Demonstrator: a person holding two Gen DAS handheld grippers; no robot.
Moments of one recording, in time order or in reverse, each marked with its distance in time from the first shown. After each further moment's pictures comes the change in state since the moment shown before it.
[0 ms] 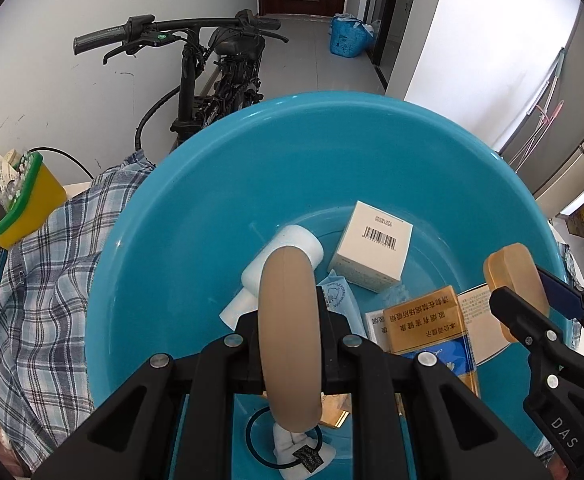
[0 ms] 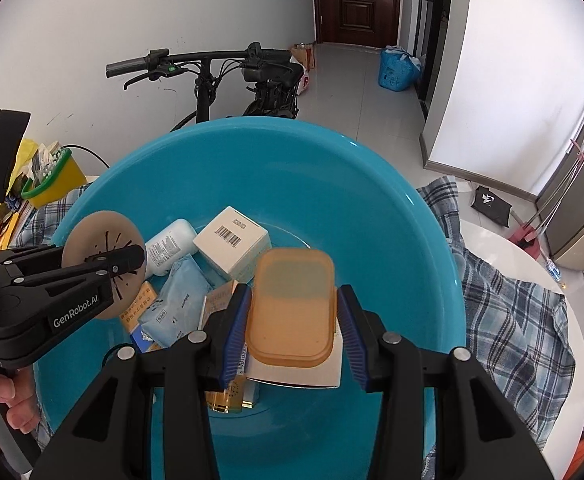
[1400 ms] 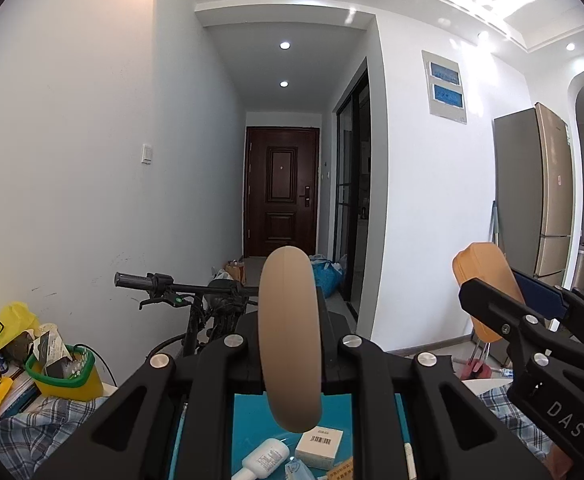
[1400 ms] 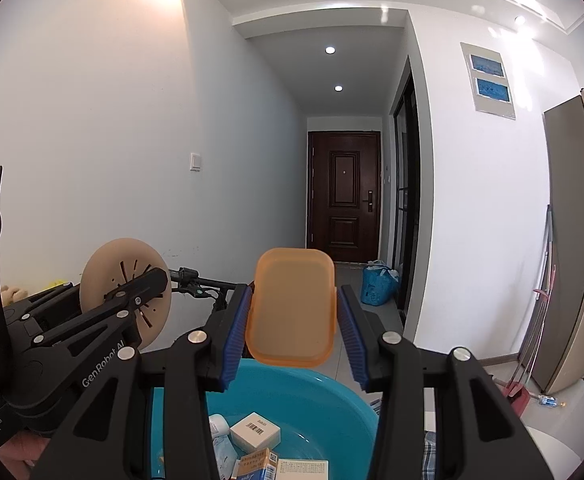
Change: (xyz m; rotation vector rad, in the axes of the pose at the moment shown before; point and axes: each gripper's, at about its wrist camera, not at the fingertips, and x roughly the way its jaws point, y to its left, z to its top) left arm -0.186 -0.011 -0.038 0.046 -0.944 -0.050; right arm -0.158 0.046 -0.023 -0.058 -0.850 -0.070
